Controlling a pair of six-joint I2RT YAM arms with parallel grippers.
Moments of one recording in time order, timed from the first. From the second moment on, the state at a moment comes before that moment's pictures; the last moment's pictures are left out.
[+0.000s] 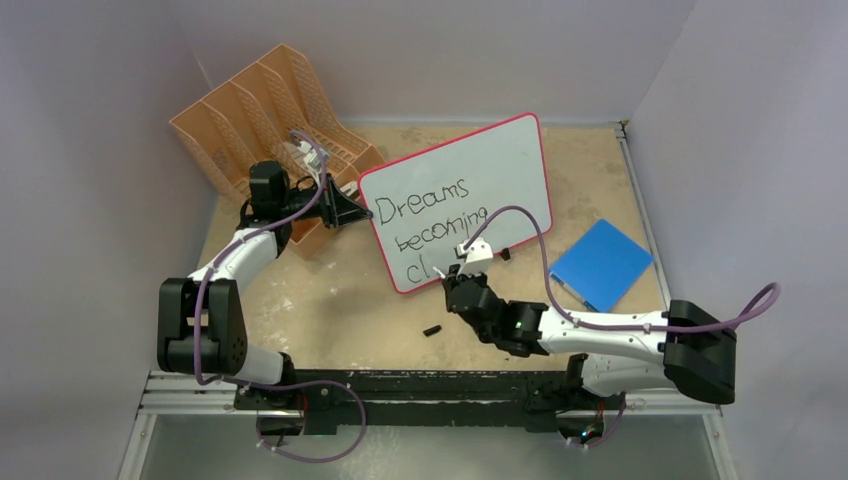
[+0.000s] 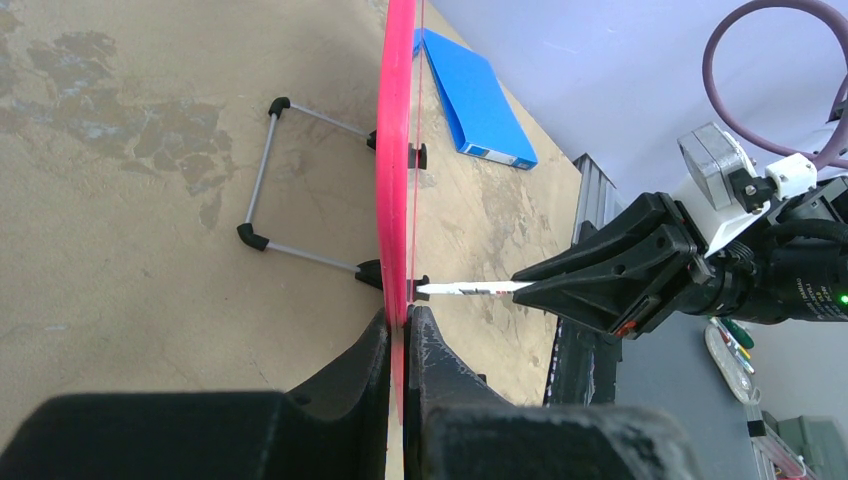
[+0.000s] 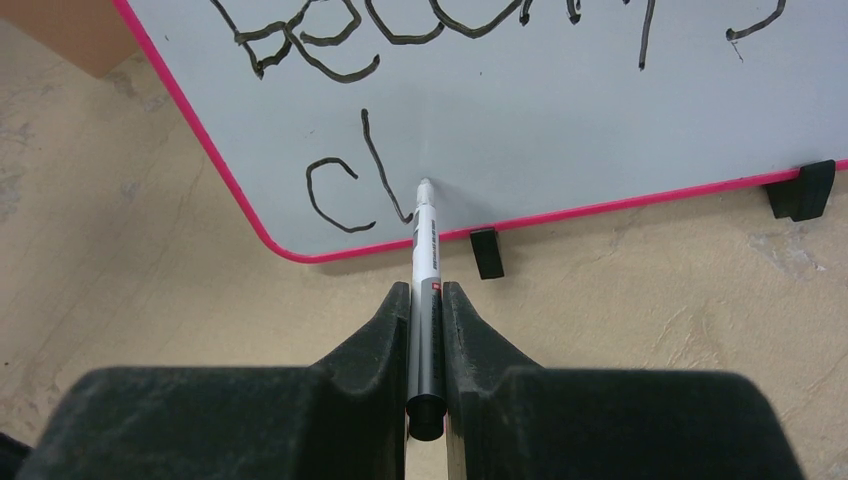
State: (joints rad) left arm -0.02 1.44 0.83 0.29 1.18 -0.36; right arm 1.20 1.21 0.58 0.06 0.72 0.61
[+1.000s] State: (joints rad) left arm -0.02 1.44 0.83 0.29 1.18 -0.36; right arm 1.16 1.21 0.58 0.04 0.75 0.64
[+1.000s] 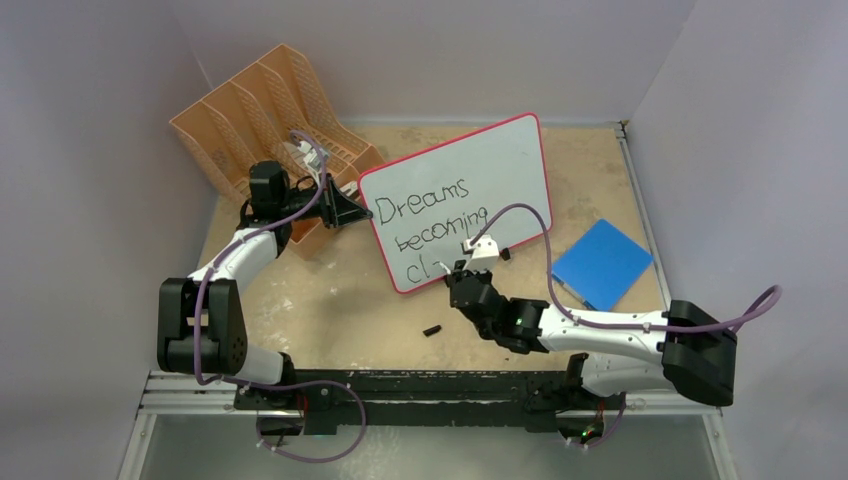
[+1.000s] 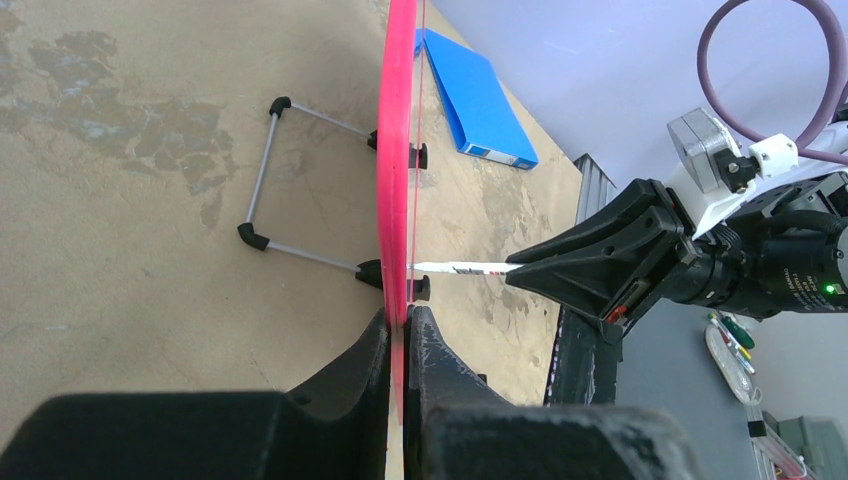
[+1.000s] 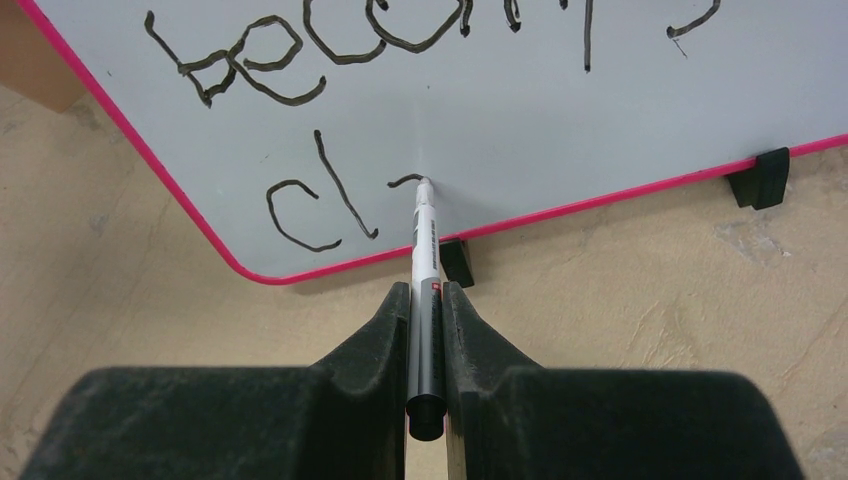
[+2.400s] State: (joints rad) left arm -0.02 1.44 0.83 0.29 1.18 -0.36; right arm 1.15 1.21 0.59 0.13 0.73 0.53
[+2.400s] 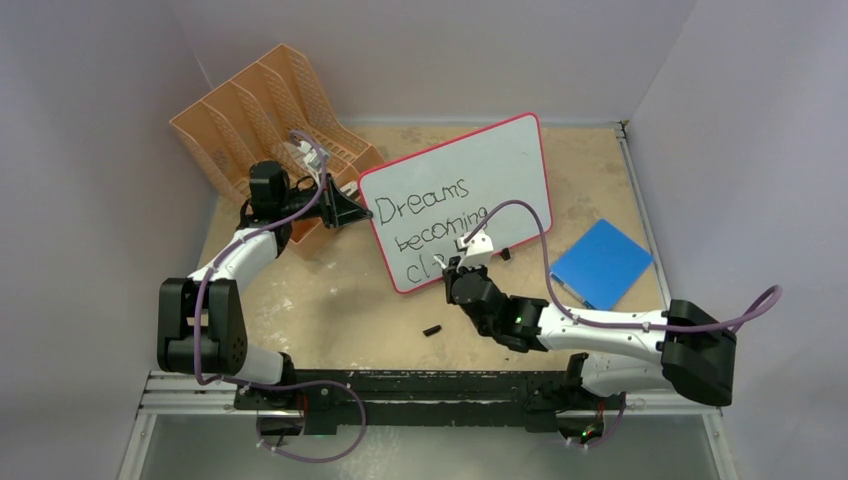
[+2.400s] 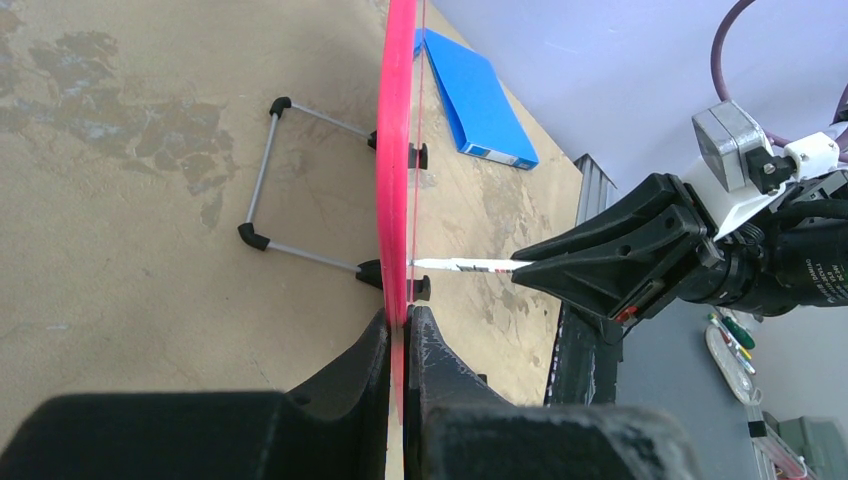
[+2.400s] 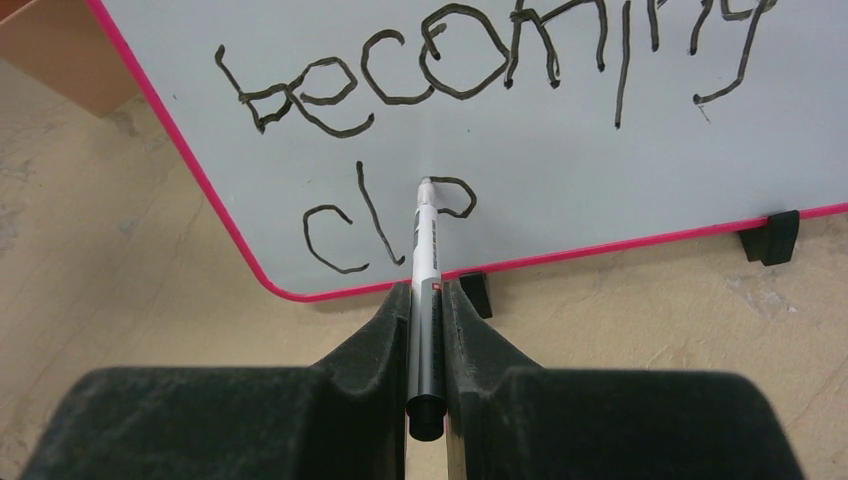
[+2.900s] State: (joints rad) left arm -0.02 1.44 0.83 0.29 1.17 -0.36; right arm 1.15 1.22 0.59 0.10 0.67 0.56
